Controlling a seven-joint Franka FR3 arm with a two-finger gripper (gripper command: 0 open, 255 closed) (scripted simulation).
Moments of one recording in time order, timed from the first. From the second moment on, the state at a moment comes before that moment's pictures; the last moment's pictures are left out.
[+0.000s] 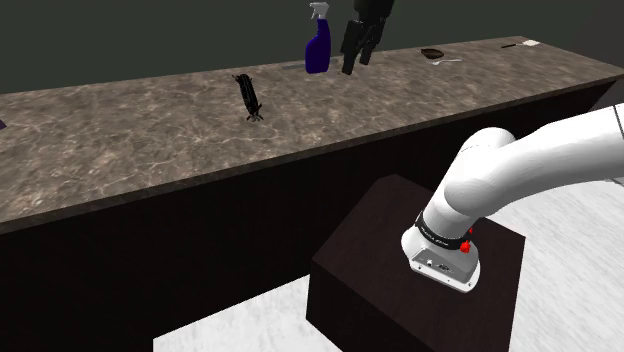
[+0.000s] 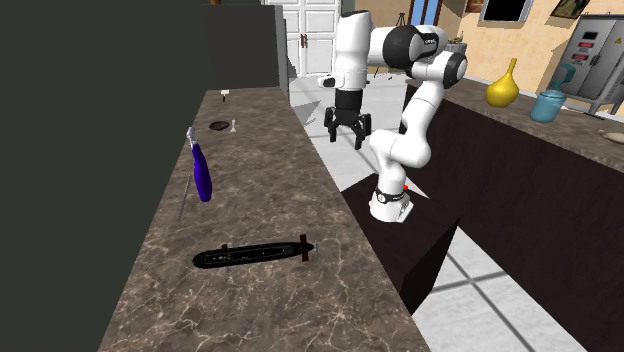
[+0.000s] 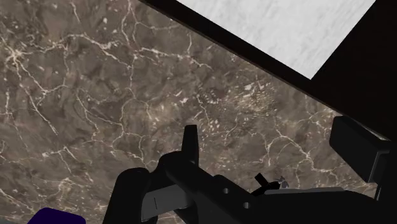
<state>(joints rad) 0.00 -0.76 -0.03 -2.31 0.05 1.64 -0.10</state>
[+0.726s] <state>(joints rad) -0.04 -0.42 0.08 -2.13 0.09 1.77 0.15</state>
